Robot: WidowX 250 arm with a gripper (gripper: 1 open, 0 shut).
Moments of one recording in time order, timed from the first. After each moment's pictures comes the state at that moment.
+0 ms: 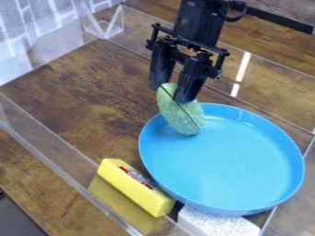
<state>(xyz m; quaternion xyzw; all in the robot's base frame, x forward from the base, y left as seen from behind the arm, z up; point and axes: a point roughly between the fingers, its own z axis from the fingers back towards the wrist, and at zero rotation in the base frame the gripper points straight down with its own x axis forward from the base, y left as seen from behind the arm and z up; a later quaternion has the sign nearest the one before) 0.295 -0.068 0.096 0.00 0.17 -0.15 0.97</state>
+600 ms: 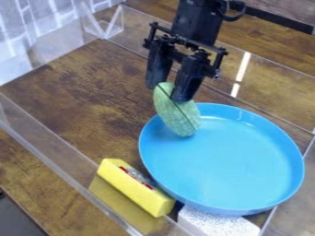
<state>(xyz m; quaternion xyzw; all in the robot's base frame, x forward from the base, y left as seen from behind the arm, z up) 0.290 -0.066 0.102 0.00 0.18 -0.14 0.97</state>
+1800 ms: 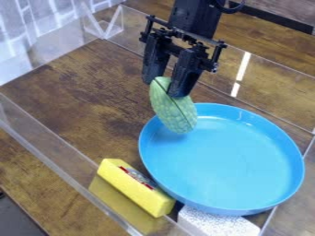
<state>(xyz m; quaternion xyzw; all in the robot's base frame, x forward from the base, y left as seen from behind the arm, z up) 0.284 -0.065 0.108 0.00 0.20 -0.14 0.97</state>
